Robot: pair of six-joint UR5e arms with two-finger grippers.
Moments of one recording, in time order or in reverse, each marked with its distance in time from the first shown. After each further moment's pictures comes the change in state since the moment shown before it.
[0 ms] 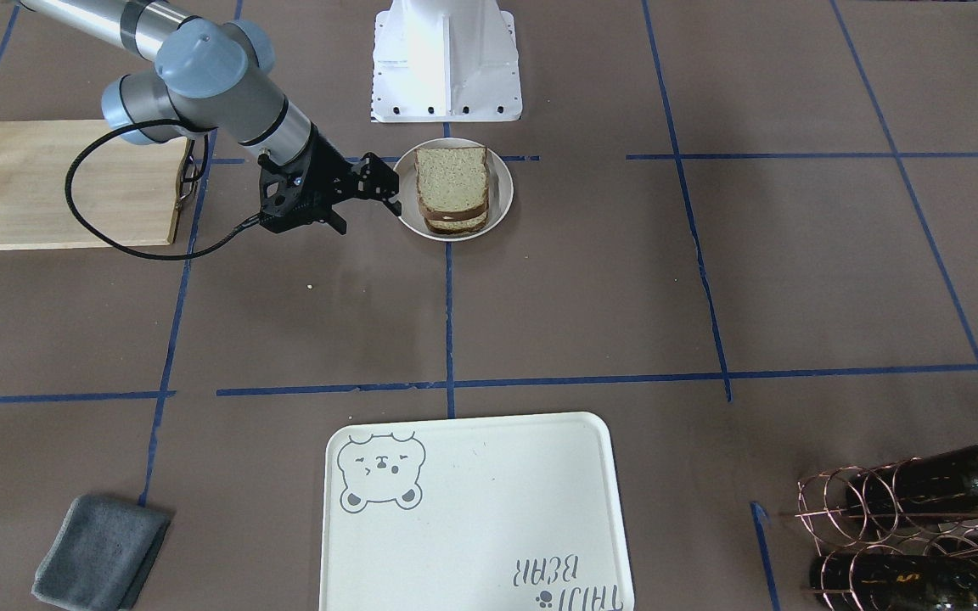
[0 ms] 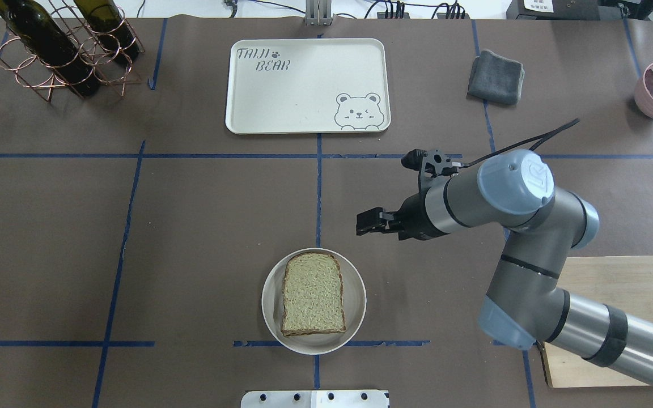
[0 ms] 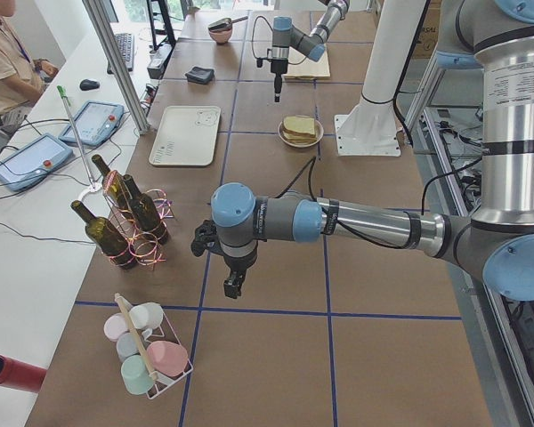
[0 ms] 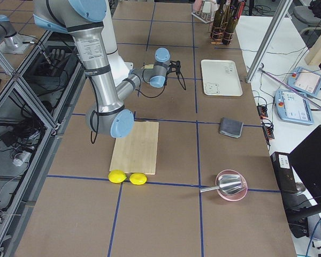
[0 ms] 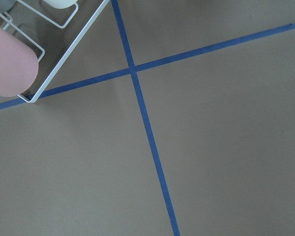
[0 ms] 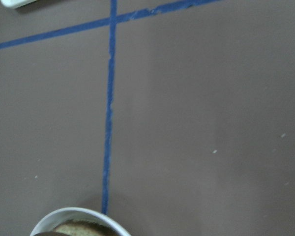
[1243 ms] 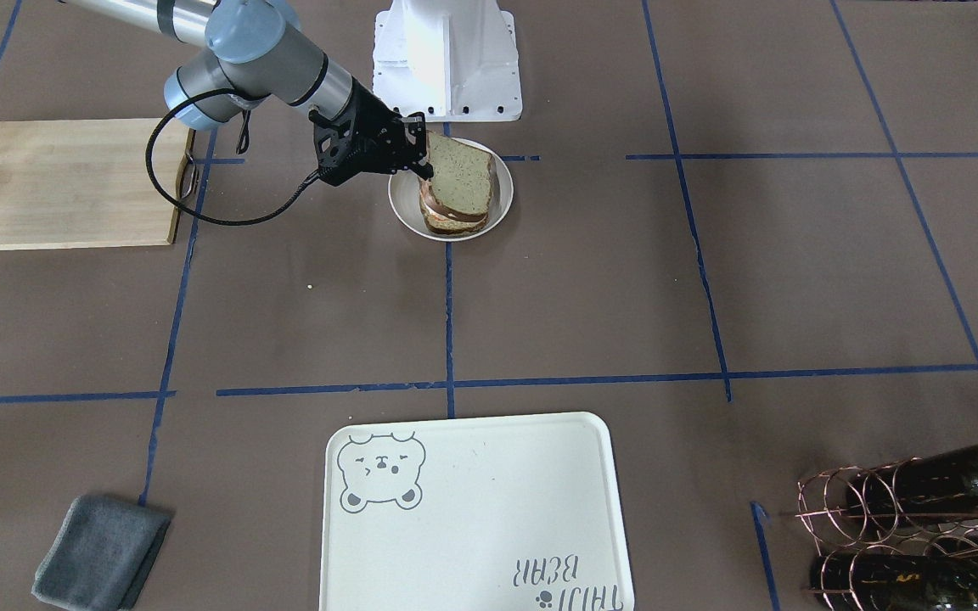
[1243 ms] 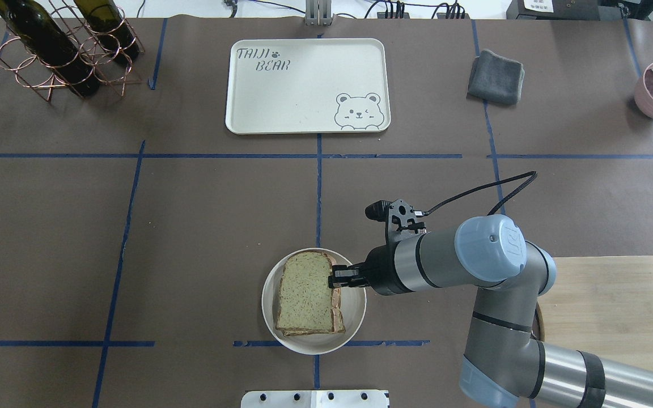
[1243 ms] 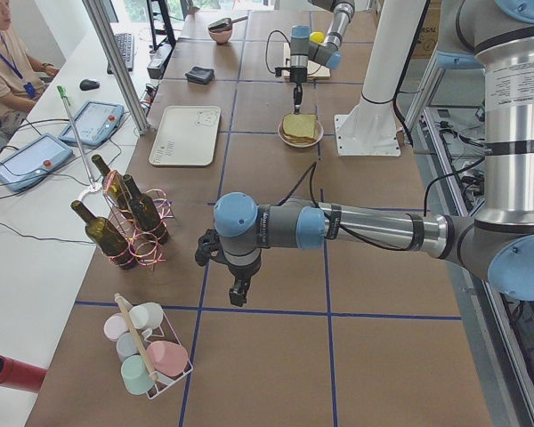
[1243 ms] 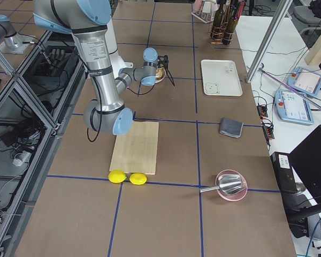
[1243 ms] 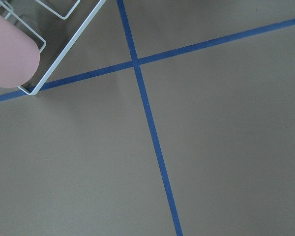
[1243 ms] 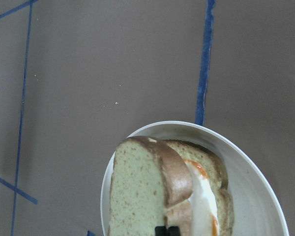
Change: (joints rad) left arm -0.009 0.023 0.023 0.005 0.000 -0.001; right arm -0.206 0.014 -0.015 0.258 -0.114 0.097
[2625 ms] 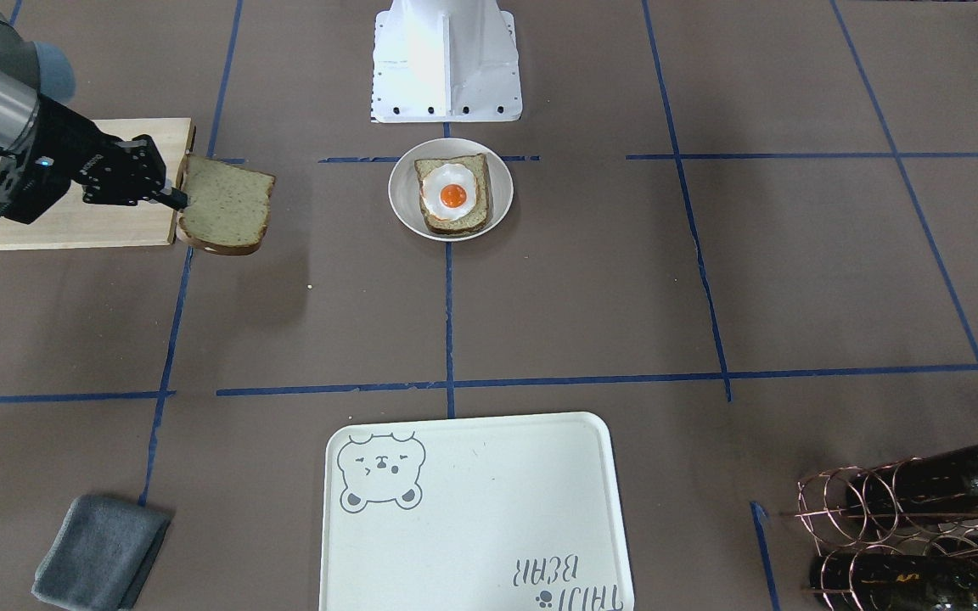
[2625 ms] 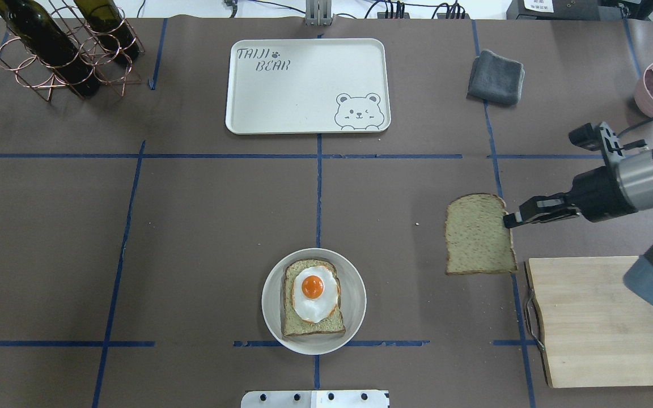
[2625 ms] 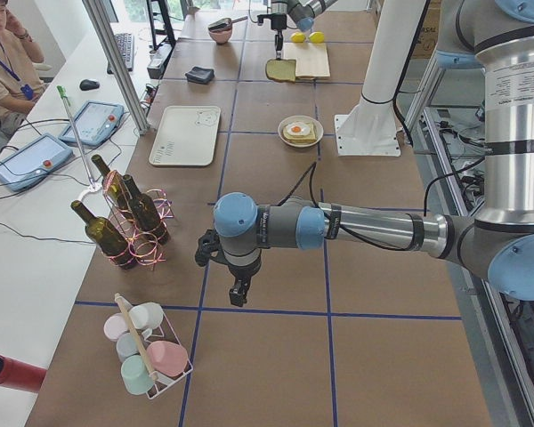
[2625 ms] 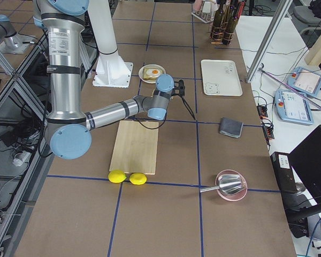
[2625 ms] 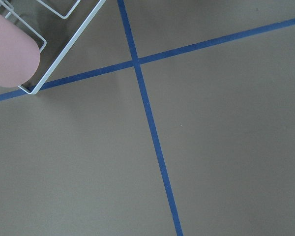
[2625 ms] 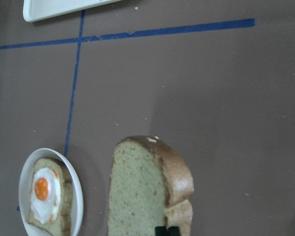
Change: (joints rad) left arm 0.000 0.001 0.001 0.001 0.000 0.000; right arm 0.446 -0.336 0.069 0.170 0.435 -0.162
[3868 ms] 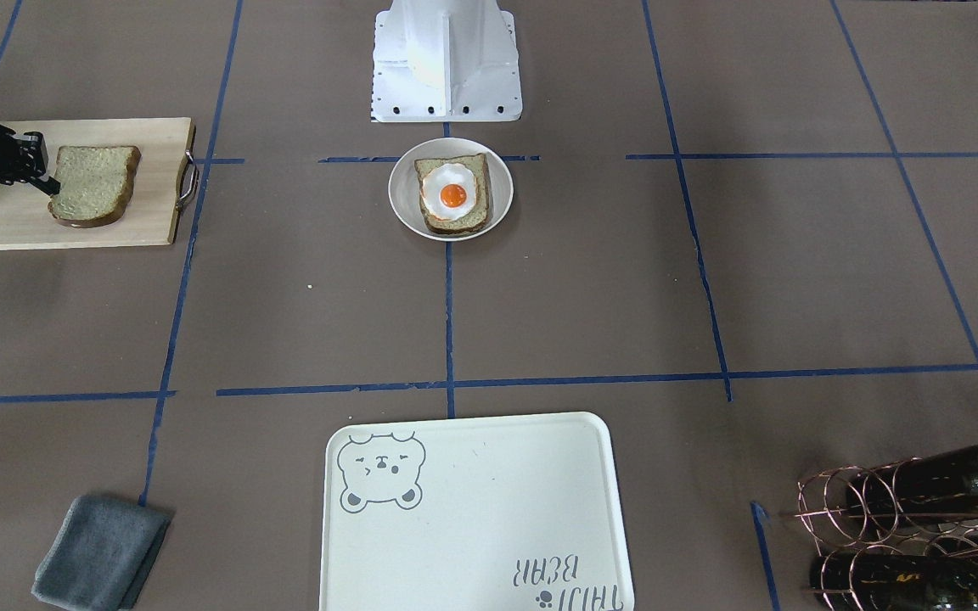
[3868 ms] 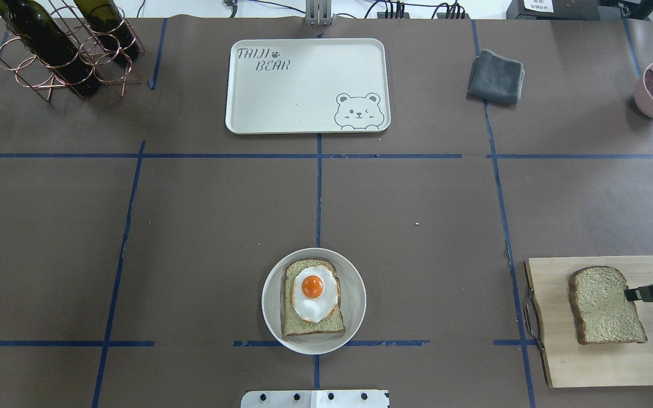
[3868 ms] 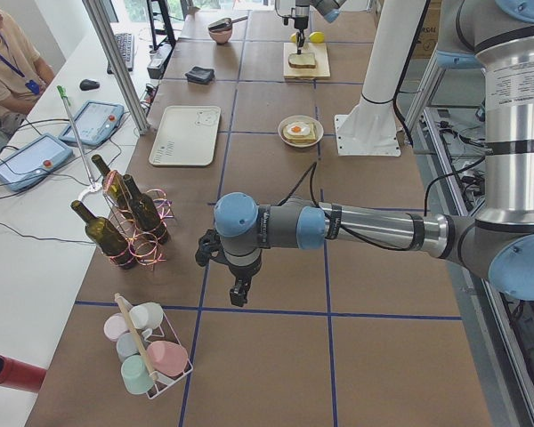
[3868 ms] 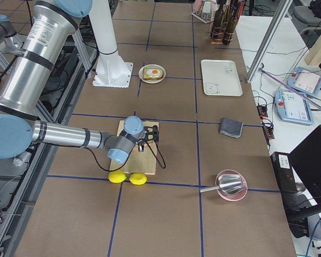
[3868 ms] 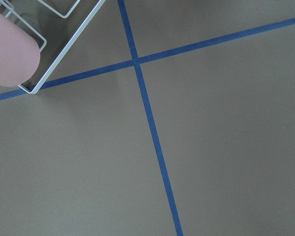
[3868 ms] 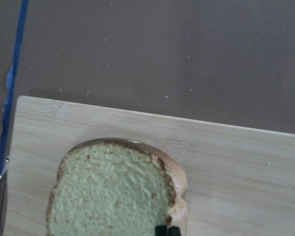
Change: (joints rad) left arm 0.000 0.001 -0.001 0.000 0.000 0.000; right arm -0.010 -0.485 -0.089 0.185 -0.115 -0.309
